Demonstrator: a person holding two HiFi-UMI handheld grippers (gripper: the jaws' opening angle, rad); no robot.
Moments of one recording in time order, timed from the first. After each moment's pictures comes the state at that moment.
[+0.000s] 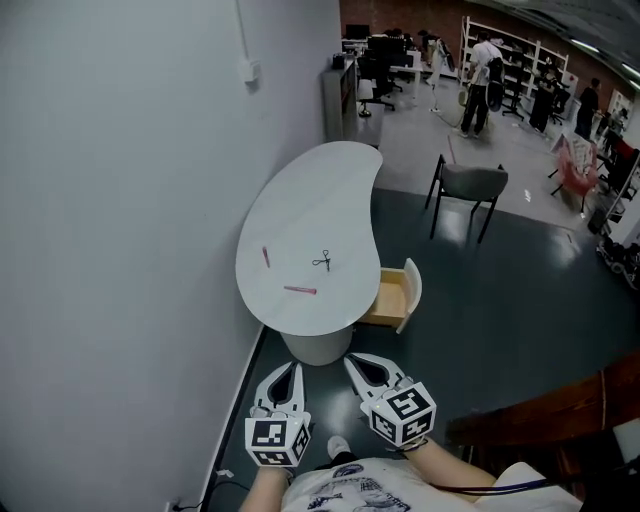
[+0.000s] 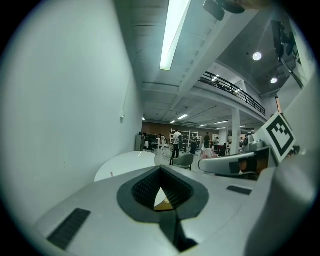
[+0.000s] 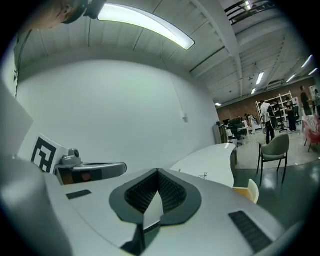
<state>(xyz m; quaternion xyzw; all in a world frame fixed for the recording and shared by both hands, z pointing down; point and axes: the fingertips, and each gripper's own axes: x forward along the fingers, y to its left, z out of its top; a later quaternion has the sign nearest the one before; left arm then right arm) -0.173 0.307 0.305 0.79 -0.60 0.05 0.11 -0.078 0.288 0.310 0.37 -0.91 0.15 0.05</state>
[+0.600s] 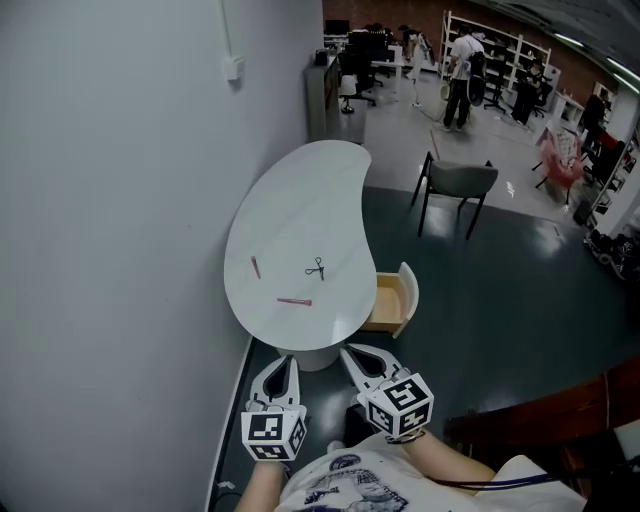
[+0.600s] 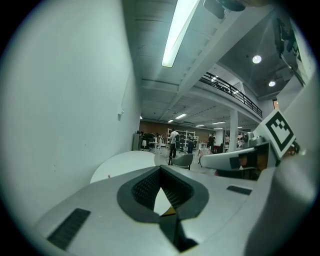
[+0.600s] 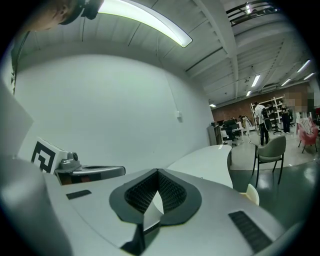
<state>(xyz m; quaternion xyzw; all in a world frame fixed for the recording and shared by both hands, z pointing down) -0.204 0.228 0.317 0.81 -0.58 0.05 0.12 -0.104 0.213 0.314 0.40 -0.90 0.15 0.06</state>
